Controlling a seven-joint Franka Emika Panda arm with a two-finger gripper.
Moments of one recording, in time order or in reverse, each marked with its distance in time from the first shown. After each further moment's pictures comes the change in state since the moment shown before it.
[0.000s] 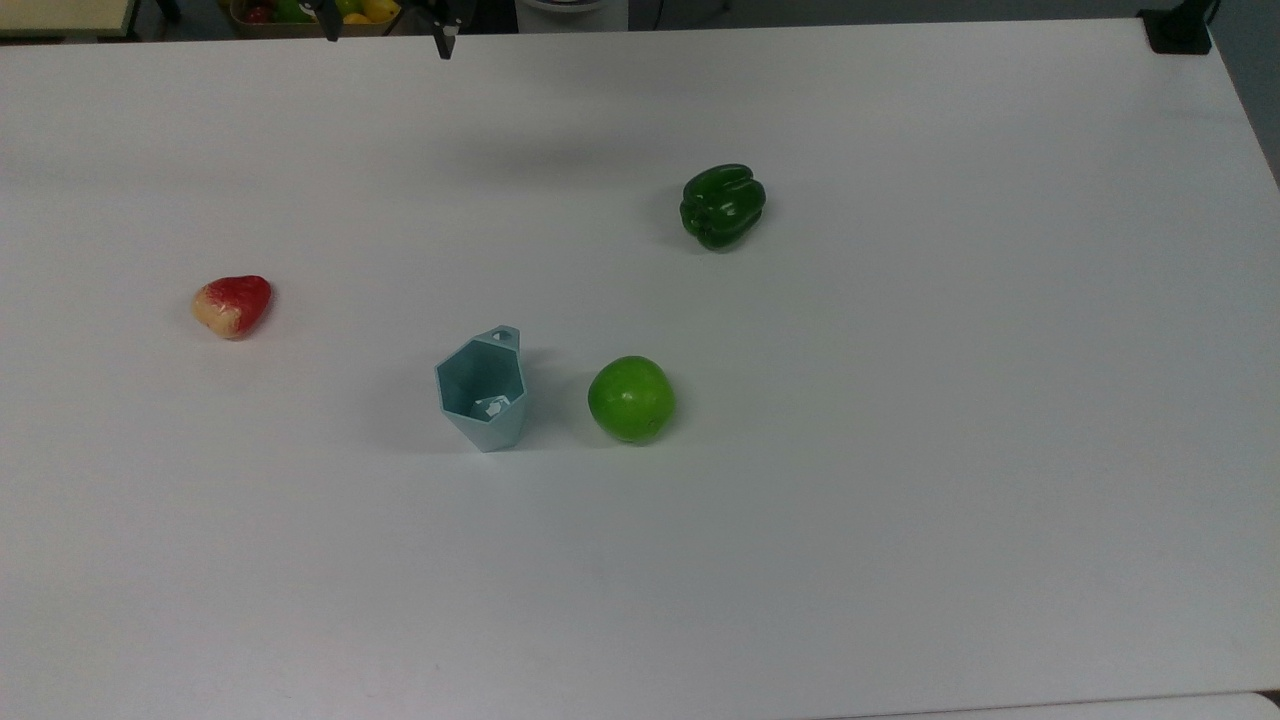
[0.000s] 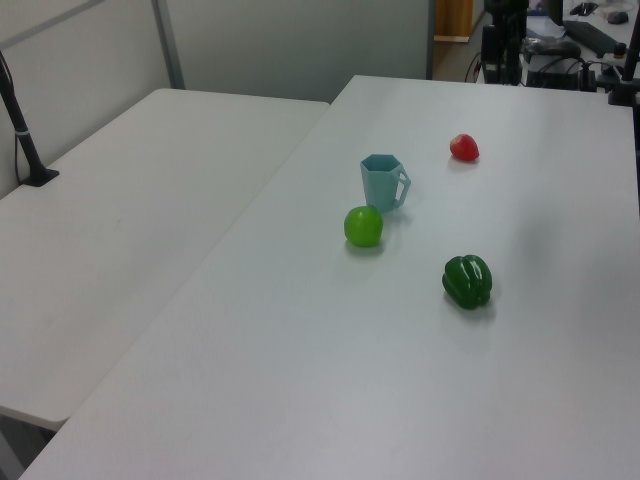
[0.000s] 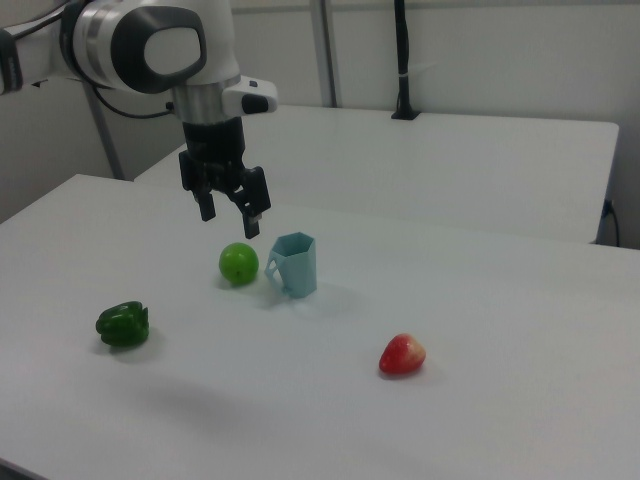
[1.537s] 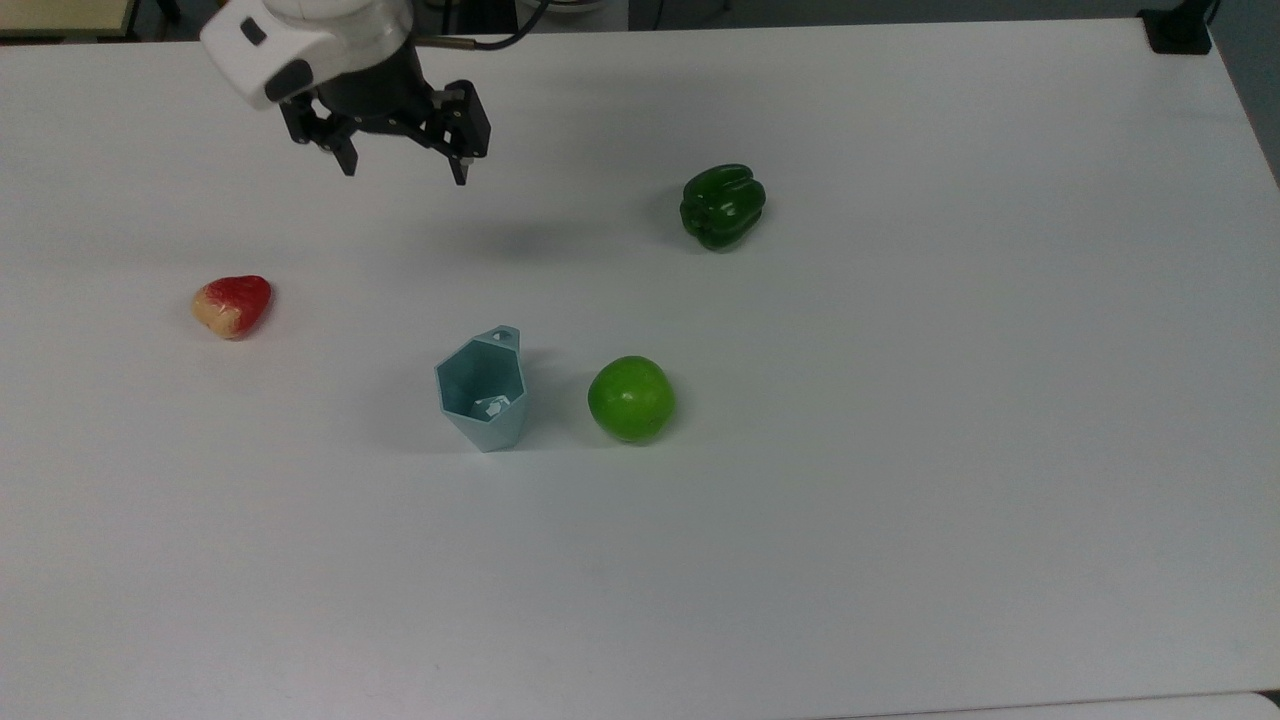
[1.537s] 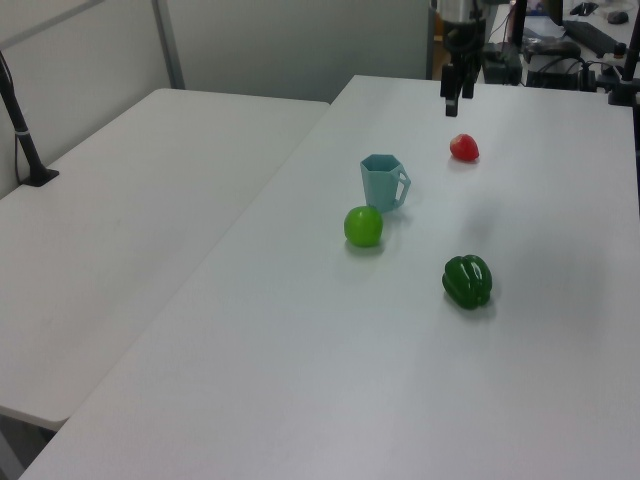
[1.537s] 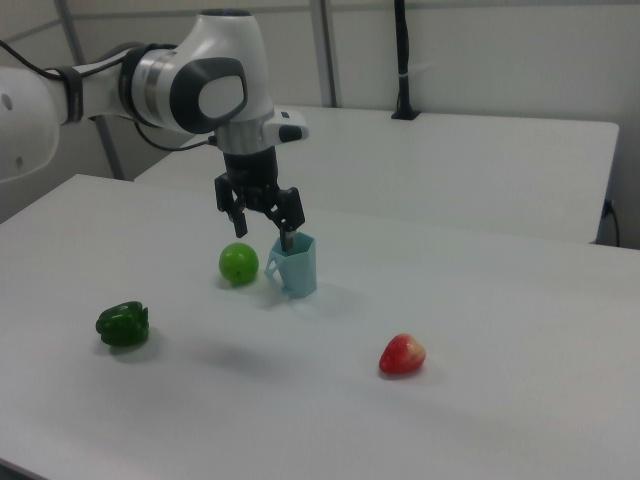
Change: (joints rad) arm -0.005 0.195 0.032 0.070 0.002 0.163 -0.084
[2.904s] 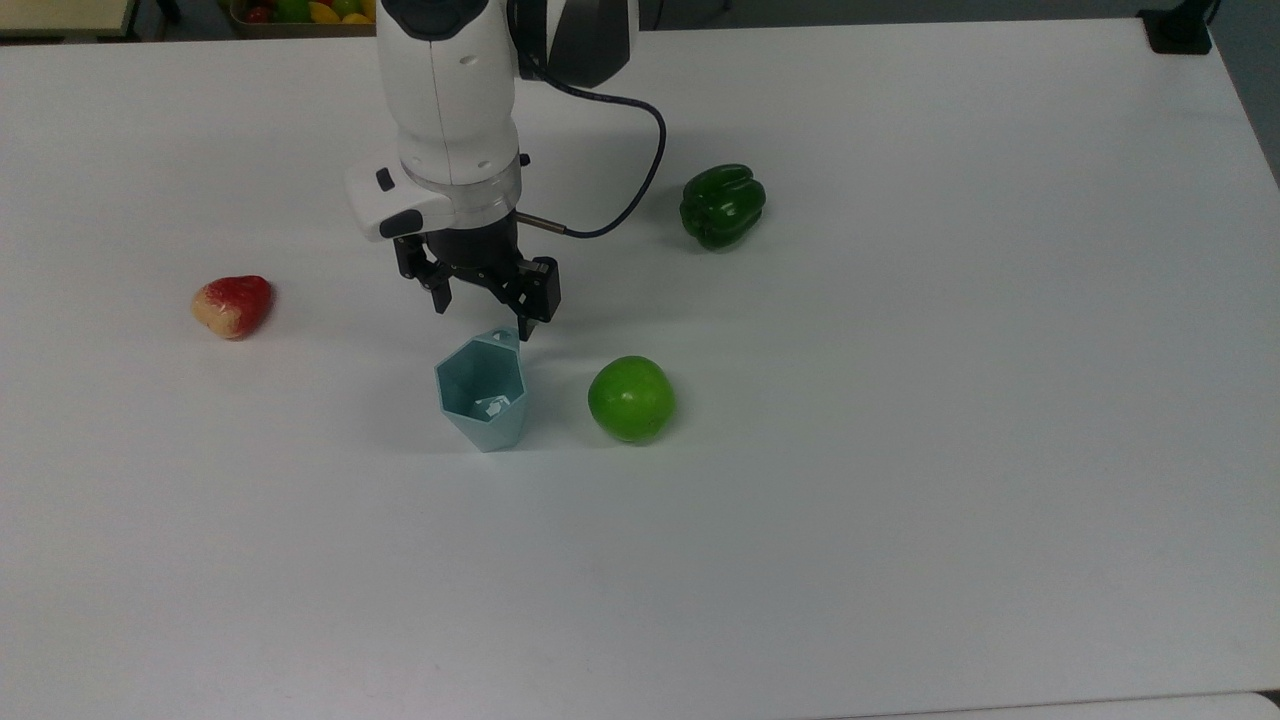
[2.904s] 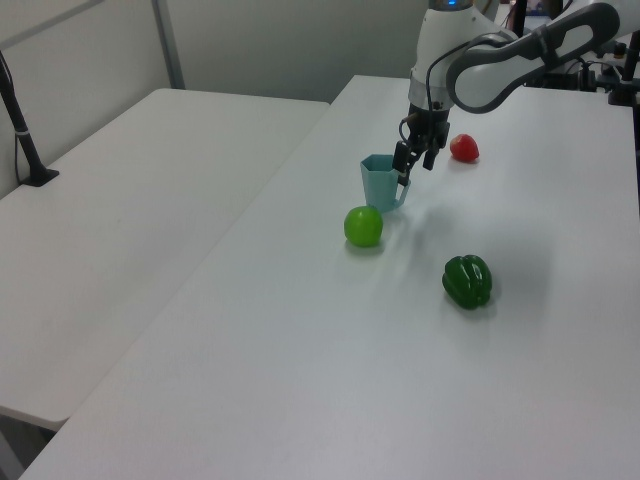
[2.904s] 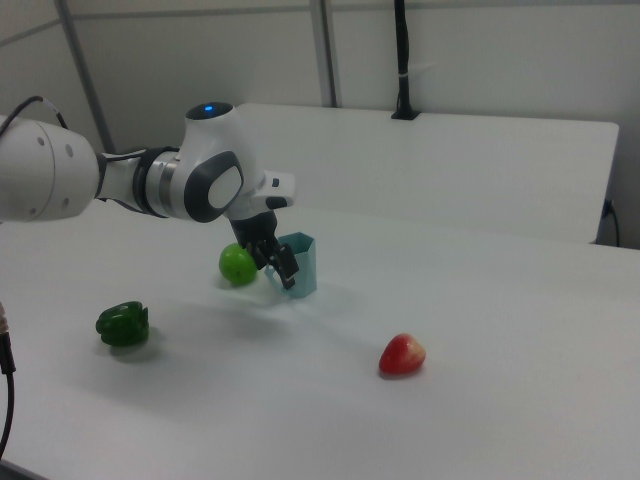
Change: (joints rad) arm 0.040 0.123 0.064 -0.213 -0.072 0.538 0.414
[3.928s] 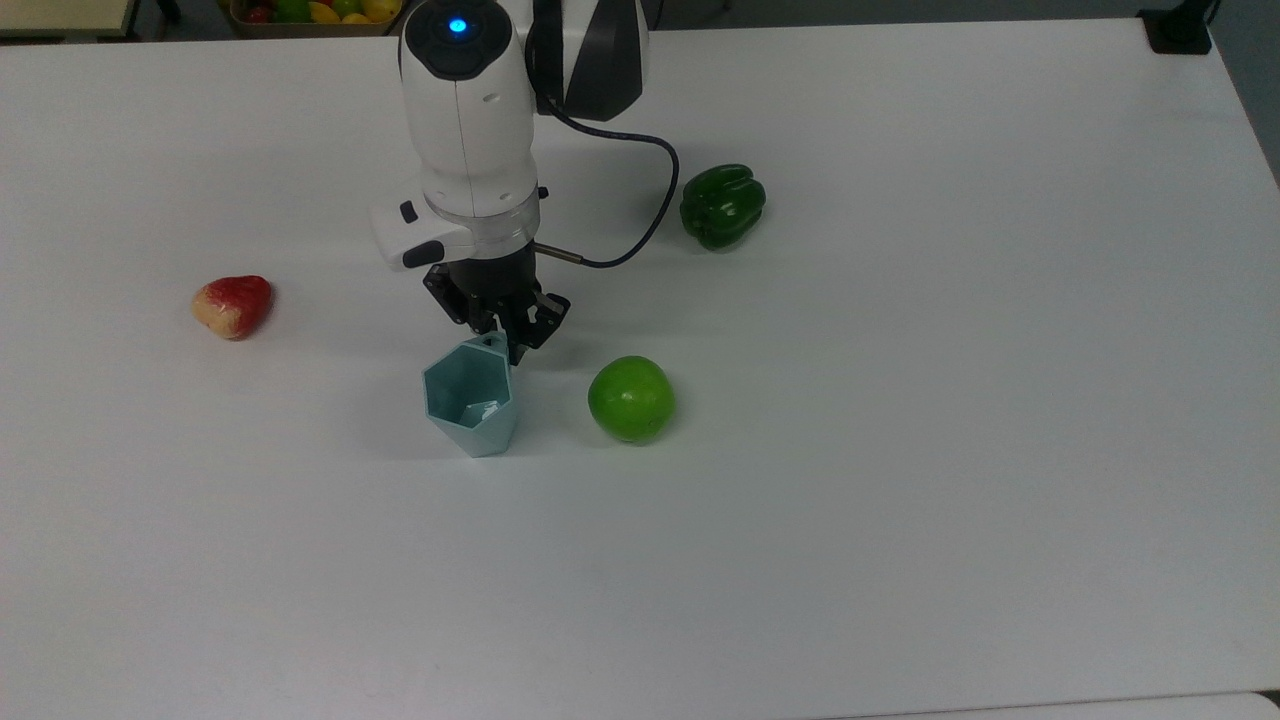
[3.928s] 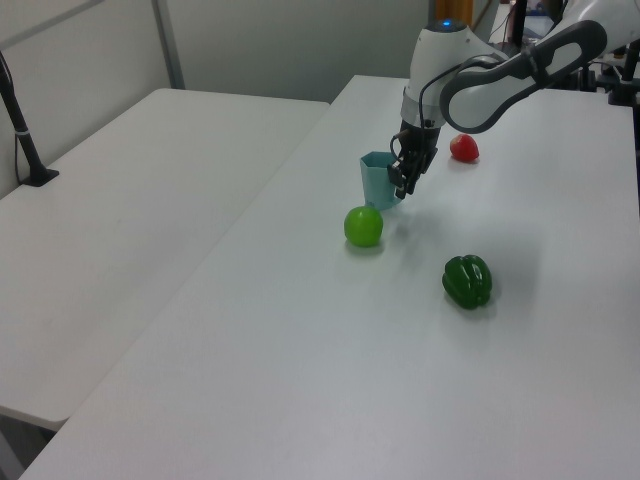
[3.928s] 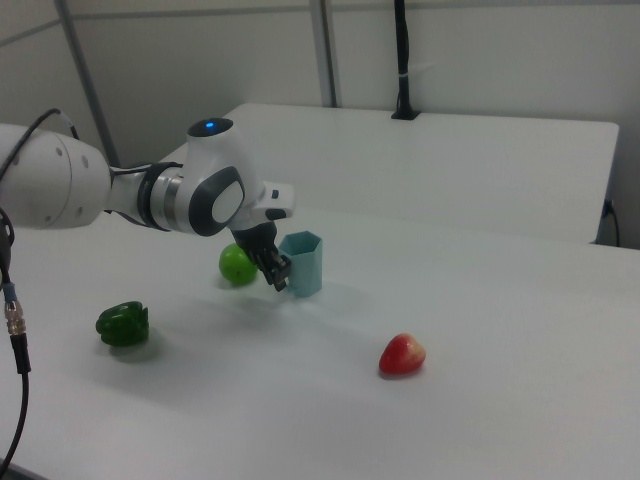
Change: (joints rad) arm 0.001 0.056 0.019 0.003 0.000 0.084 0.032
